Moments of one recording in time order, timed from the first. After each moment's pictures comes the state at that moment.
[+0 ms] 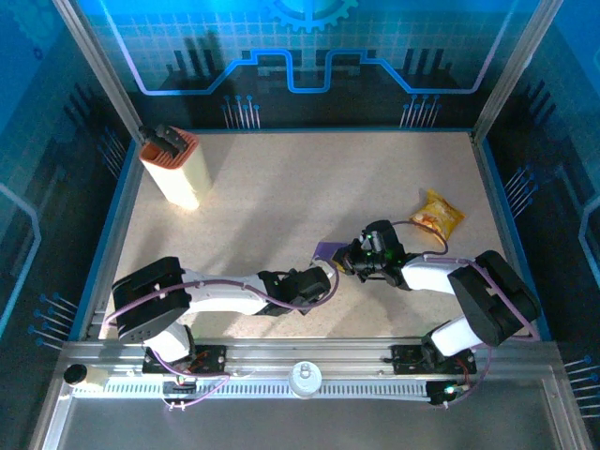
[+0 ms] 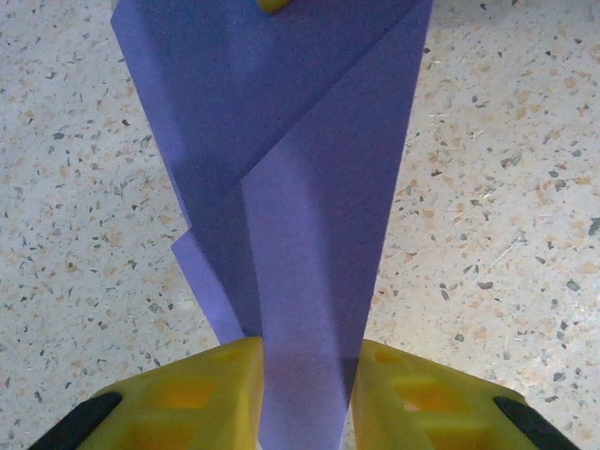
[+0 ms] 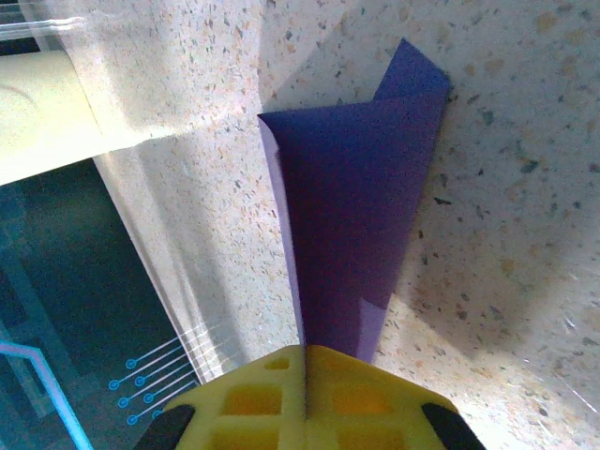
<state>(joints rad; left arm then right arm) -1.13 1.61 0.78 -0.23 -0.37 -0.26 0.49 1.48 0.47 0.27 -0.47 1.32</state>
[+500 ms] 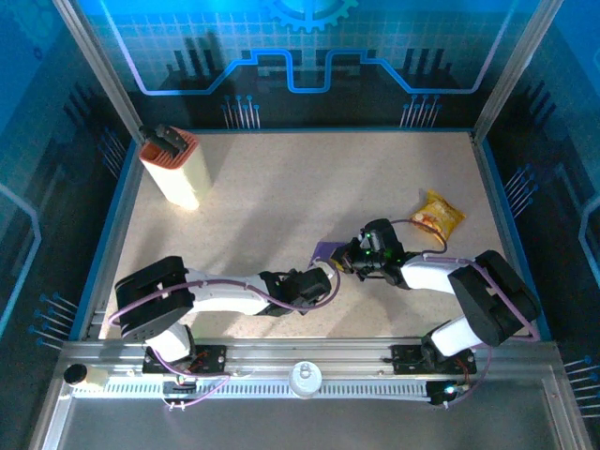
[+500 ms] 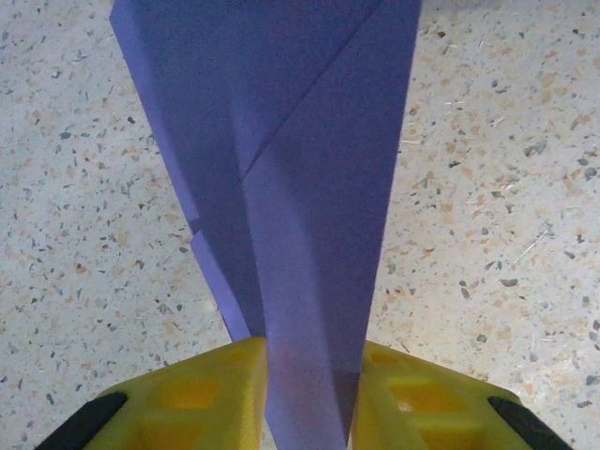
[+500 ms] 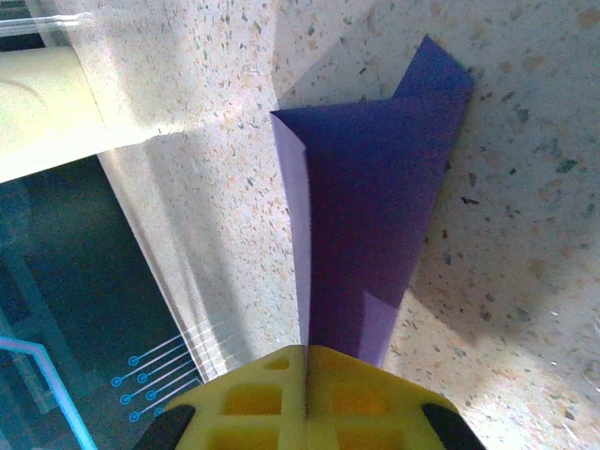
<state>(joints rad) -1.13 1.62 0.78 -0.23 -0.39 -0.24 0.50 1.48 0.48 0.27 -0.47 1.32</state>
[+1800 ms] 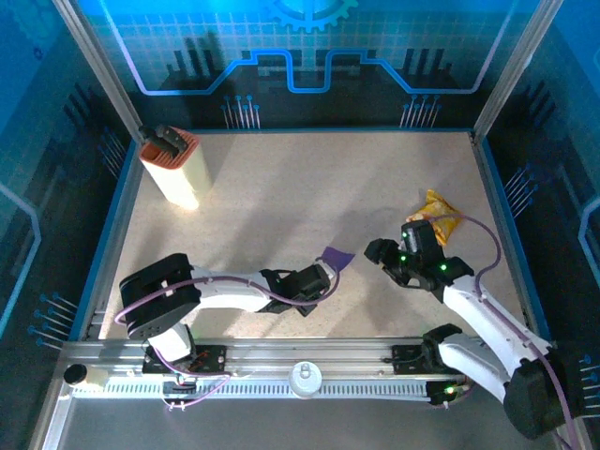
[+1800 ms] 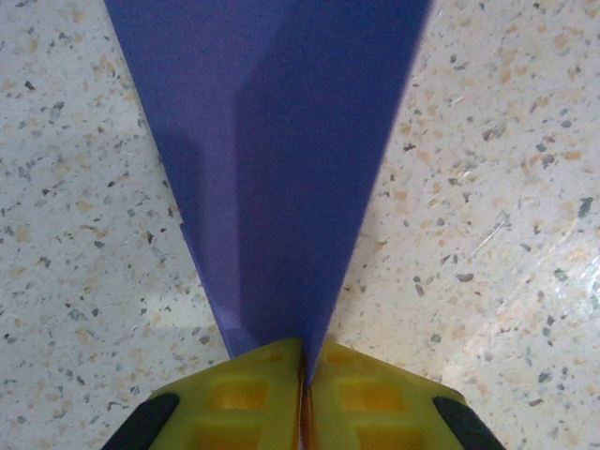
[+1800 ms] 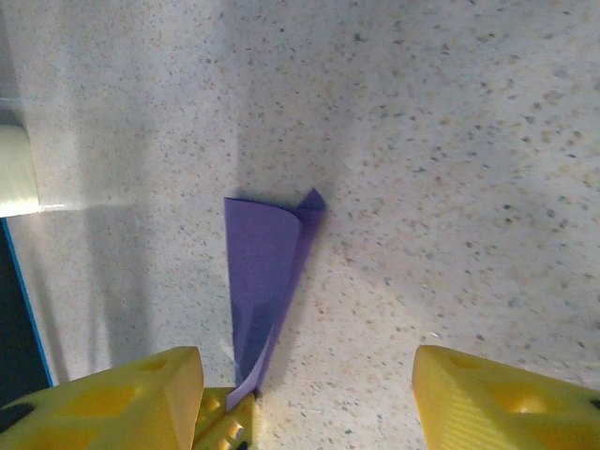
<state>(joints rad) -1.09 1.66 0.78 -0.20 -0.24 -0.27 0.35 0.92 0.54 -0.50 -0.23 0.98</state>
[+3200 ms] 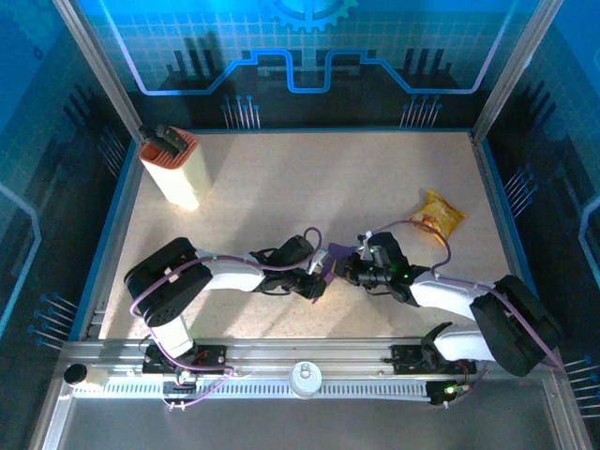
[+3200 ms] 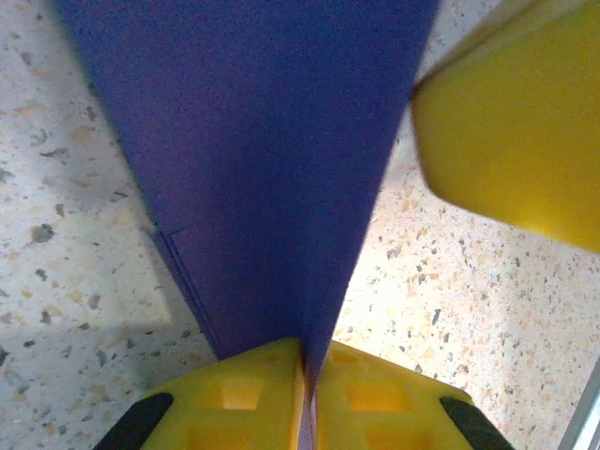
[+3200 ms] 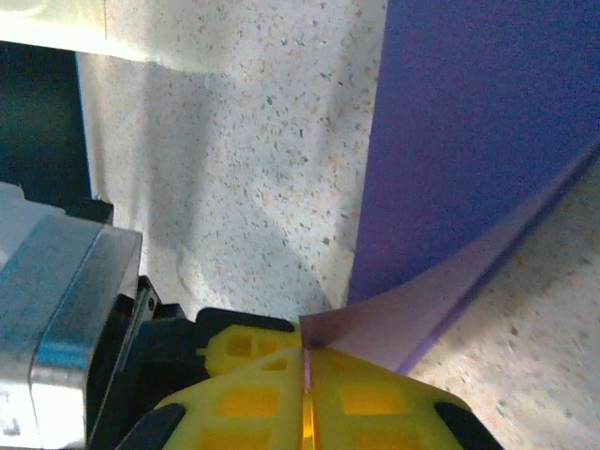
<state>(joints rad) -0.85 1.73 0.75 0.05 0.34 -0.46 0.58 1.31 0.37 0.24 -0.40 1.02</state>
